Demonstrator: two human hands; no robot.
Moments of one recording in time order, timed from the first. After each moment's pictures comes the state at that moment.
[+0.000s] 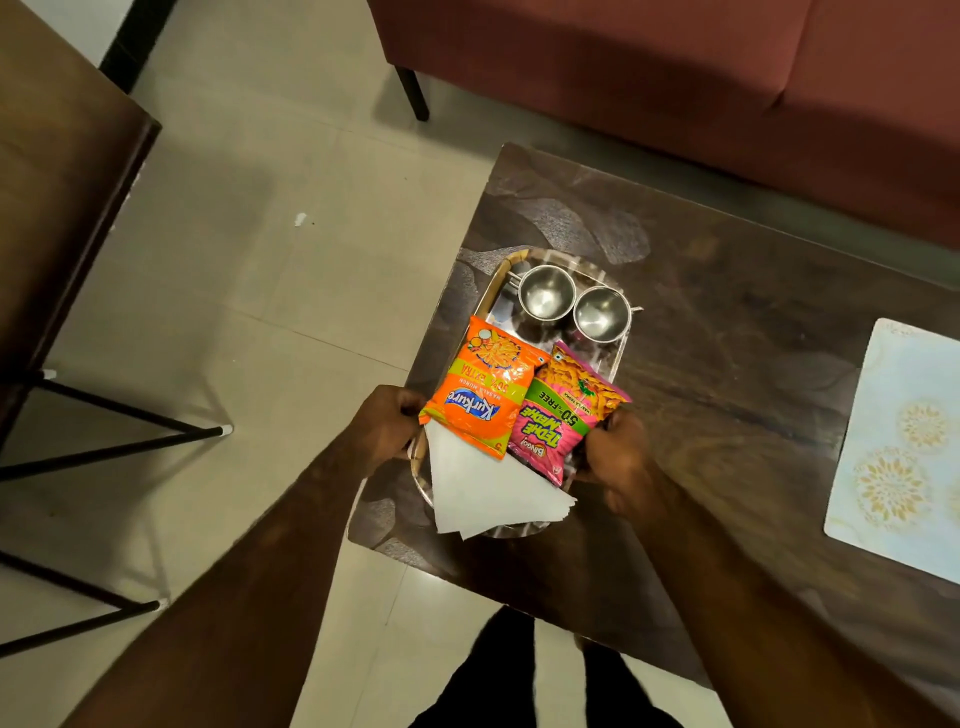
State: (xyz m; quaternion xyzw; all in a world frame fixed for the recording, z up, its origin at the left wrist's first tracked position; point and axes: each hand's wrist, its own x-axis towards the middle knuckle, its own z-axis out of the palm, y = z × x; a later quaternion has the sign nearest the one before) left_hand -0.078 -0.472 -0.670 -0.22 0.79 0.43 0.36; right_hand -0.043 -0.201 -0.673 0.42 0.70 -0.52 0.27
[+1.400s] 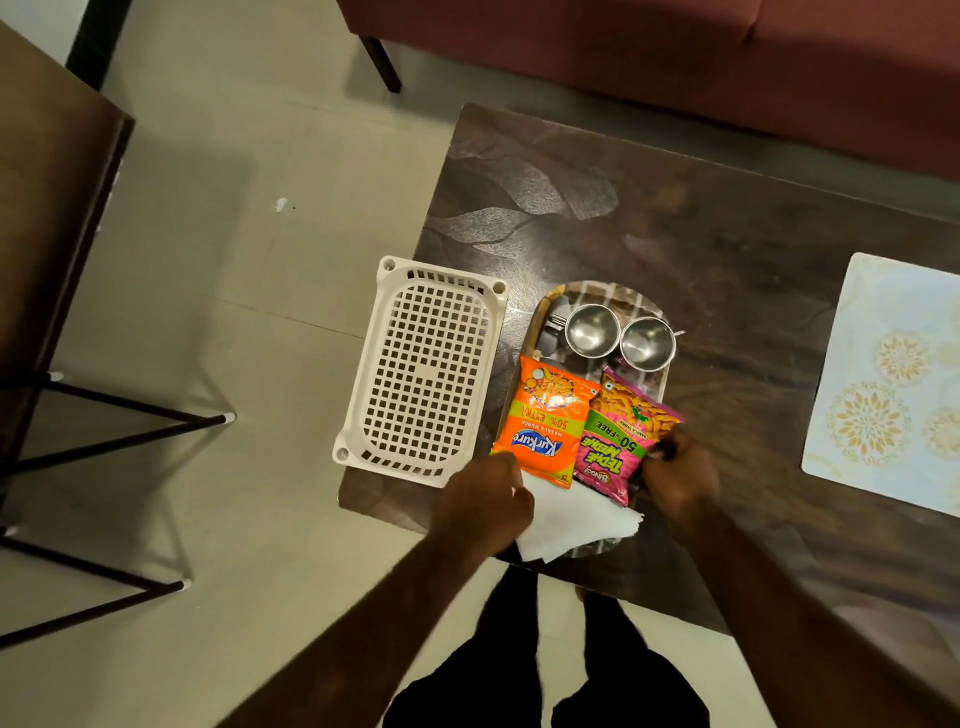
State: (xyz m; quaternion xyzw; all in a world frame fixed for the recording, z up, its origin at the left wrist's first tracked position) left_hand 0.036 -0.342 -0.621 -0.04 0.87 0.26 0.41; right_hand 0.052 -0.105 -0.687 0.45 0.77 -0.38 0.24
